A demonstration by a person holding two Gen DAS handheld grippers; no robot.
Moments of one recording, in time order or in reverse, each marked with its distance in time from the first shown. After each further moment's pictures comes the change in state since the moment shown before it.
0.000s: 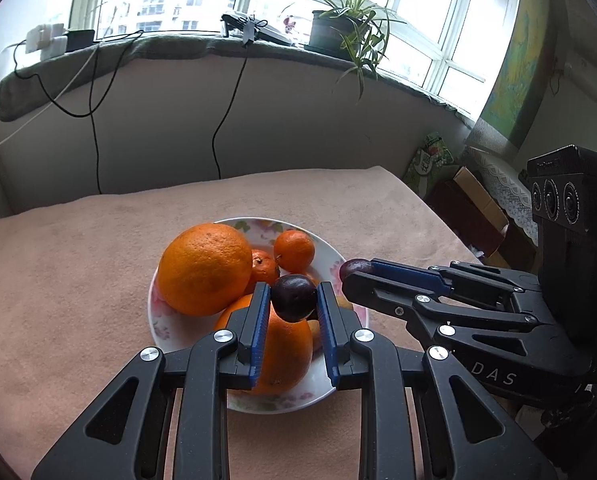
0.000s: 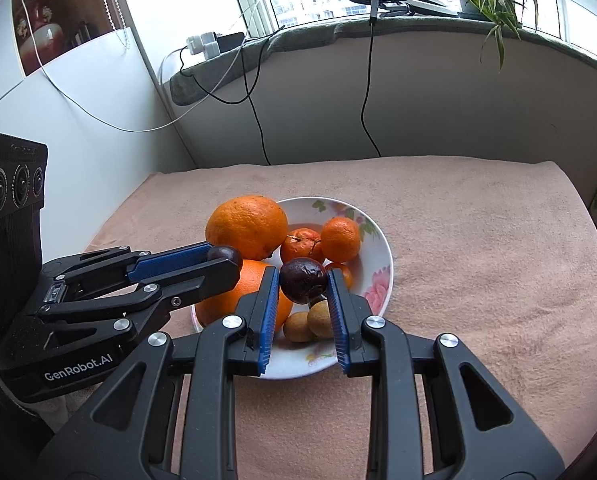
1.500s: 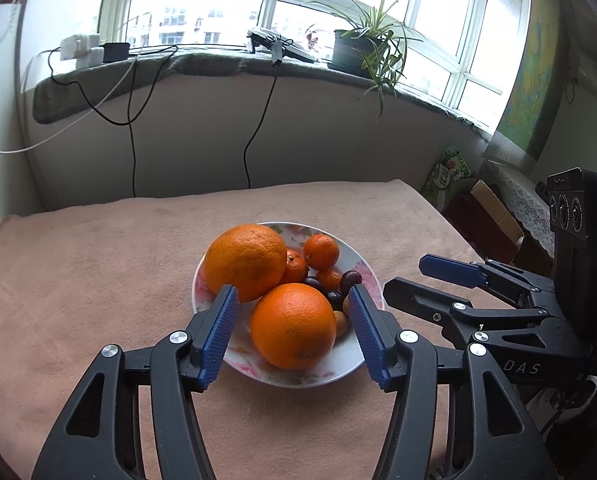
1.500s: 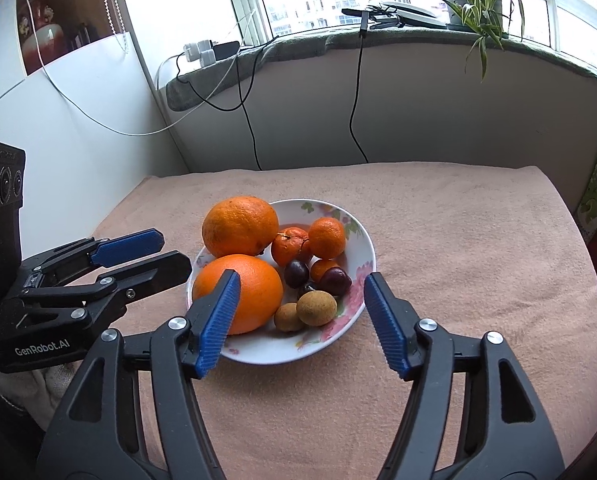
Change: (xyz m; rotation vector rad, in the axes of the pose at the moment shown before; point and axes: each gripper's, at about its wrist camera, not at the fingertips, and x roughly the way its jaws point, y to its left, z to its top) left arm -0.036 0.010 -0.011 -0.027 -0.056 0.086; right arm -0.027 0.006 -0.010 -0.016 -0.047 -0.047
